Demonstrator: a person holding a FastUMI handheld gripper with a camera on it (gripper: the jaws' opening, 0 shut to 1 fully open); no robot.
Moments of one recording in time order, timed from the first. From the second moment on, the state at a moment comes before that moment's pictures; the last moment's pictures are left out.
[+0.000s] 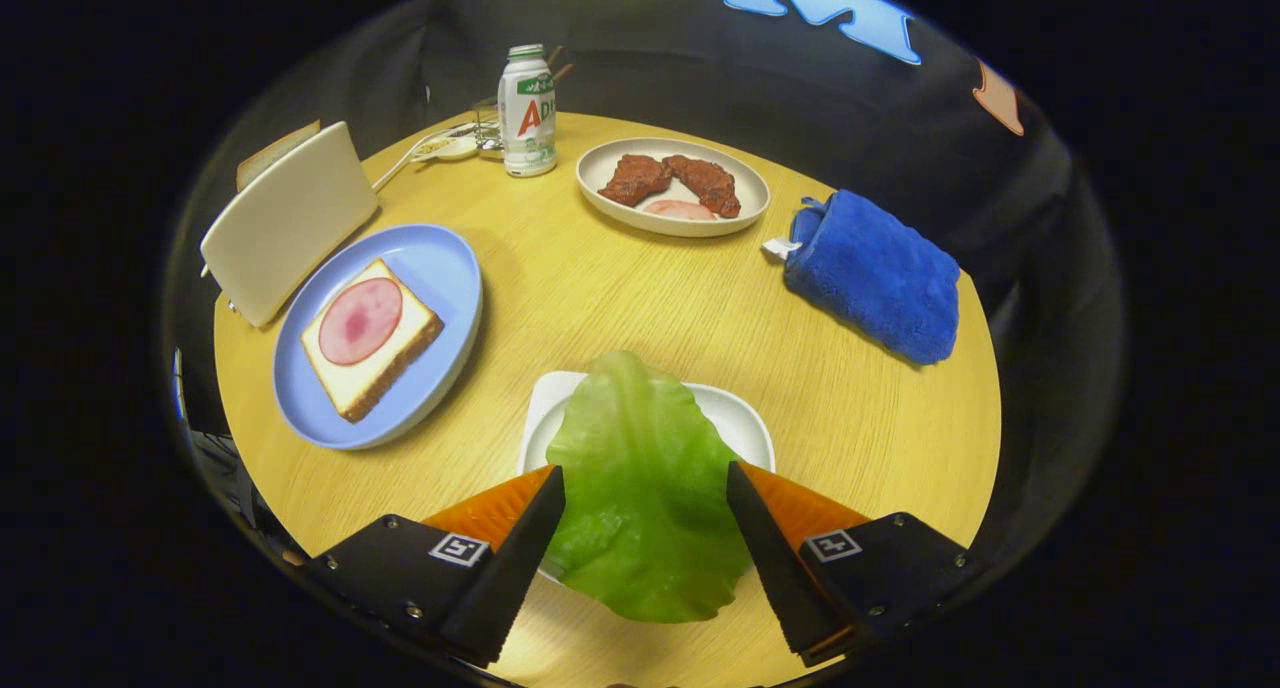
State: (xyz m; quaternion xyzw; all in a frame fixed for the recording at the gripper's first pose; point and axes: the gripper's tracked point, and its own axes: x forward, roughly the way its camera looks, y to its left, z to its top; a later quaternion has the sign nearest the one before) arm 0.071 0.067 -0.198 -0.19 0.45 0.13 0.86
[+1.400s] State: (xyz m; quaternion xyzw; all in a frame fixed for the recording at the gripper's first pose) arm 0.051 0.193 -0.094 -0.17 0.34 0.25 0.89
